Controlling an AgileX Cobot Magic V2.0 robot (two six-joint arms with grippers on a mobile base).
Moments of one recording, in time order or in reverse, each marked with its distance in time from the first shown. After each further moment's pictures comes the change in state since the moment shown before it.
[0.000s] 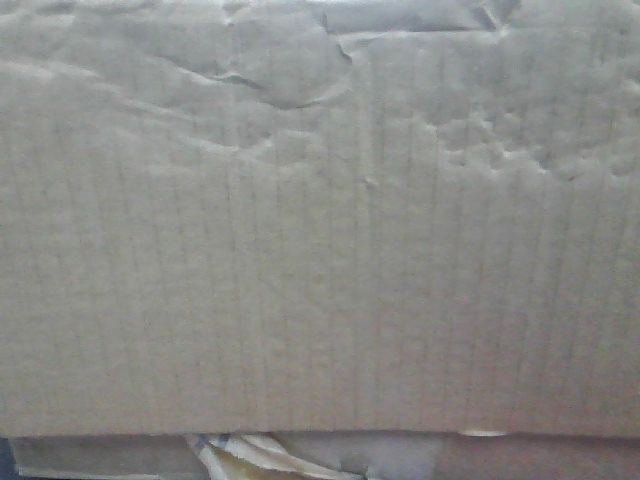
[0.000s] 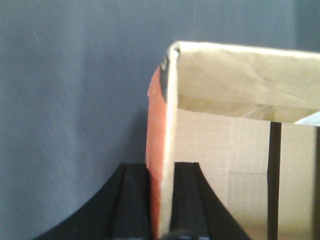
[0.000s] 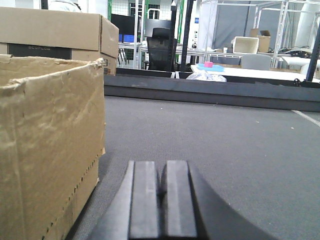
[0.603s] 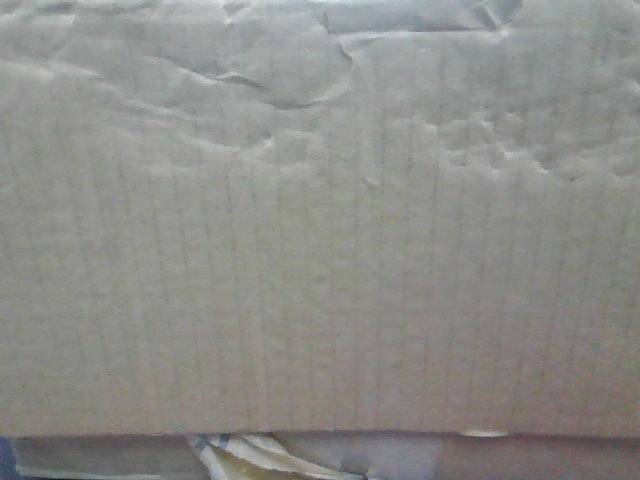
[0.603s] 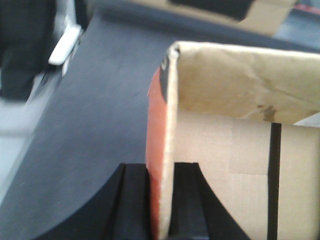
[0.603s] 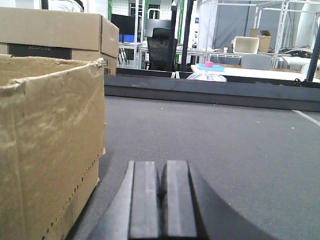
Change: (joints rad) left arm -0.184 -0.037 -0.681 0.143 0.115 -0.420; right arm 0.000 0.000 0.000 0.000 0.000 0.000
